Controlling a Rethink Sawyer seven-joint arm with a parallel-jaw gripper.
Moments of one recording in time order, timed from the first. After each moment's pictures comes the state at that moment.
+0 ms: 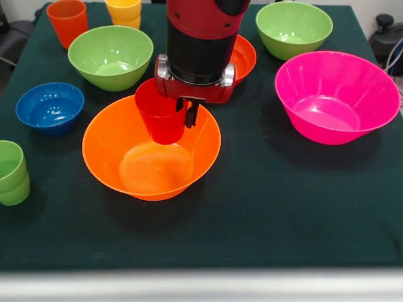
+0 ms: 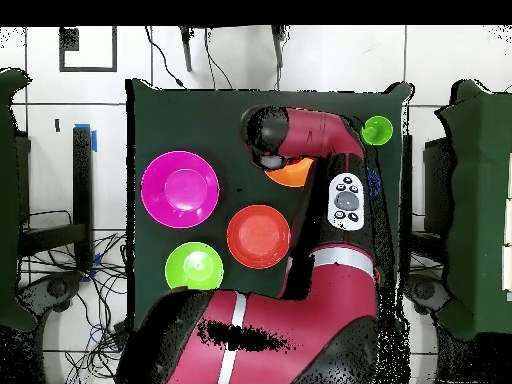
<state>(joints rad) -0.22 -0.30 -0.03 1.04 -0.12 0.87 1.66</state>
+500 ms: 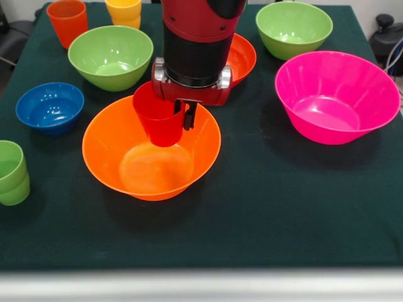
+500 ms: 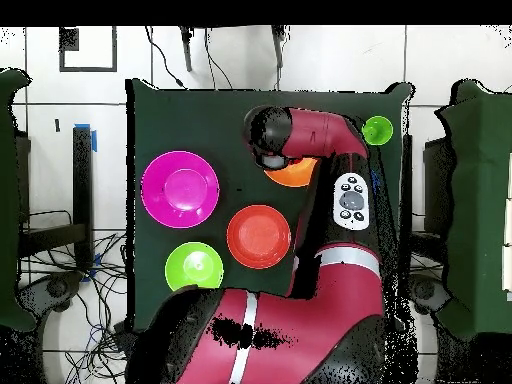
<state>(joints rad) -0.24 -0.30 0.00 1.04 -0.15 0.87 1.66</state>
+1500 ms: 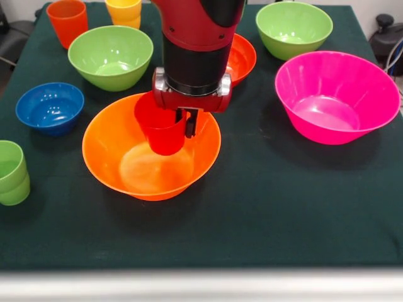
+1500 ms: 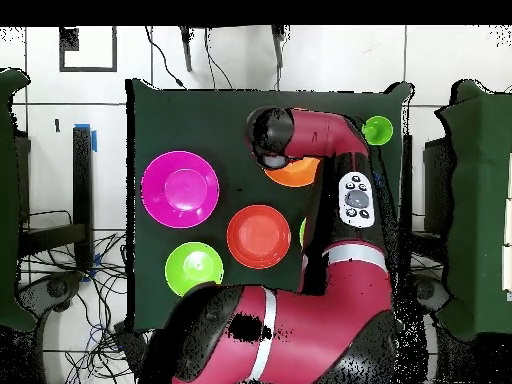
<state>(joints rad) -0.28 -0.30 0.08 1.04 -0.21 0.86 1.66</state>
